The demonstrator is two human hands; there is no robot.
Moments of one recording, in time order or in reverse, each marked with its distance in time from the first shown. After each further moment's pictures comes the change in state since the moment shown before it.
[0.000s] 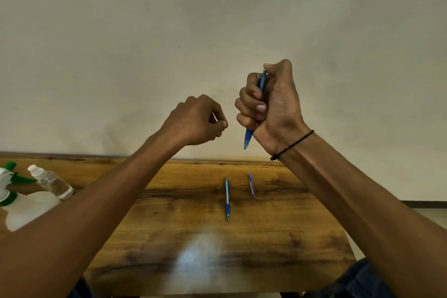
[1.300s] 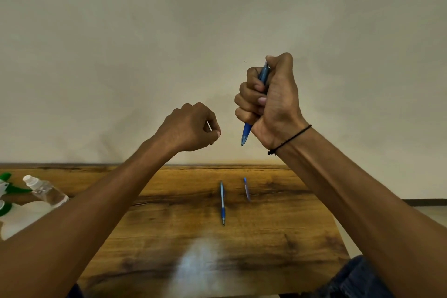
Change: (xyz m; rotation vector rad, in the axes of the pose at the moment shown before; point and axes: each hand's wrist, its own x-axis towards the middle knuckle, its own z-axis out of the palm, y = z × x) left_hand -0.001 0.014 0.003 0.099 -0.047 -0.010; right_hand -0.010 -0.027 0.000 0.048 0.067 -0.046
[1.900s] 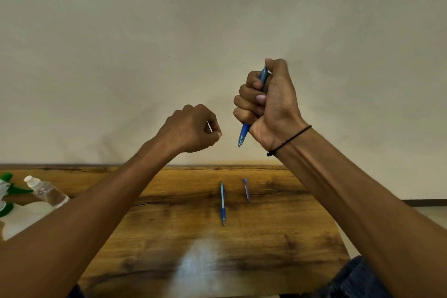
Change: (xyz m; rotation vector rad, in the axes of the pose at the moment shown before) left_hand 0.000 0.003 0.001 0.014 -0.003 -0.001; right_hand 0.001 0.002 0.000 0.092 0.060 0.065
